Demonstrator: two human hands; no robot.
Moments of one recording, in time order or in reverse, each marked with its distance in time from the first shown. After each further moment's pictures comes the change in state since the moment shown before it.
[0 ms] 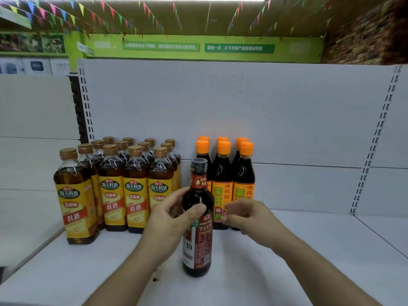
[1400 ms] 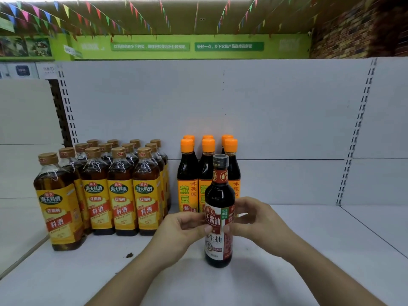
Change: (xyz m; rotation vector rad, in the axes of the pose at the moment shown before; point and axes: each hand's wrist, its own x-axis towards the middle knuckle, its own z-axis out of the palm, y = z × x) left_hand 0.010 -0.032 0.035 0.084 -0.244 -0.189; right_hand -0.032 0.018 -0.028 0.200 -0.022 -0.096
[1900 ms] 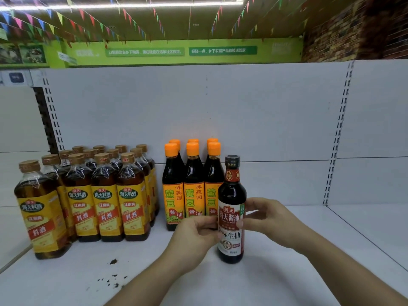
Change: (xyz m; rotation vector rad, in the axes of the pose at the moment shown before) left_hand 0.017 0.006 0.064 0.035 -0.032 -0.001; right_hand -0.008 0.011 -0.064 -0.032 -0.041 0.031
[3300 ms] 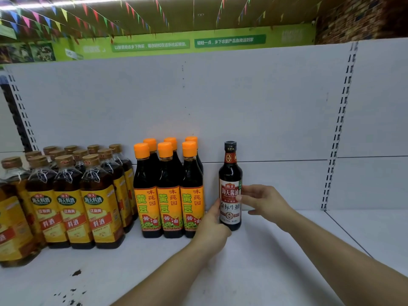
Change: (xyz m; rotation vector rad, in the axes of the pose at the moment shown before) left_hand 0.091 0.006 0.100 -0.053 0.065 -0.144; right_hand 0.093 0.078 -0.073 0.156 0.137 0.091
